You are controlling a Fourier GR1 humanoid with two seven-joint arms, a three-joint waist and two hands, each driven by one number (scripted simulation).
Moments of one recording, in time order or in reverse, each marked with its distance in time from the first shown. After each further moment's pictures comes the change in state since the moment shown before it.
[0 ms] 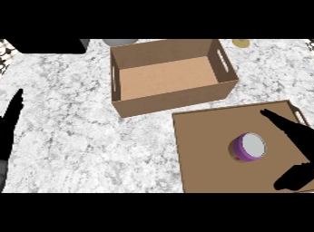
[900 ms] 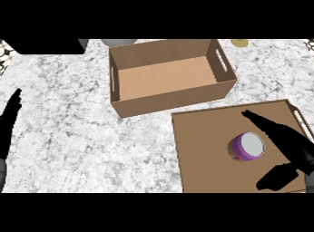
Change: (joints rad) left arm -0.013 -0.078 0.126 0.024 -0.104 -0.100 -0.005; right arm -0.011 0.198 -0.046 -0.052 0.131 0.134 -0.009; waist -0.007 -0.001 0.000
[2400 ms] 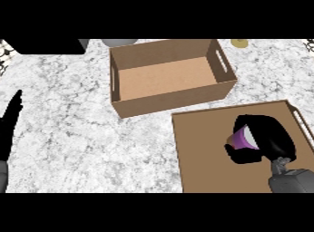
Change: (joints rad) left arm 0.015 -0.075 0.075 -0.050 -0.089 -0.061 0.018; right arm -0.077 0.156 0.051 0.148 0.415 -0.238 0.016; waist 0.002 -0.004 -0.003
